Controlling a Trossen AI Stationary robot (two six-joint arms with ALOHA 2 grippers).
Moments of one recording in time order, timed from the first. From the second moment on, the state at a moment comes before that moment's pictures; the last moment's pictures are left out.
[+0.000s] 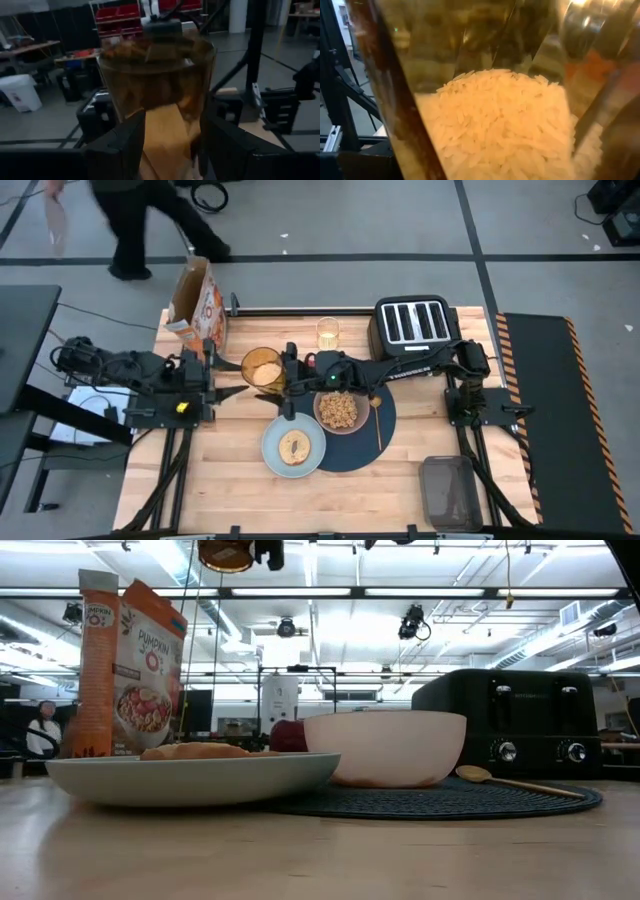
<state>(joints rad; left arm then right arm) -0.36 0.68 0.84 -0.21 -0.47 0.07 0.06 1.95 1.55 0.42 0.07 -0.07</state>
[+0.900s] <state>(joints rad) -0.35 0.95 1.17 -0.71 -0.46 0.07 0.05 1.90 1.50 0.11 0.16 0.03</state>
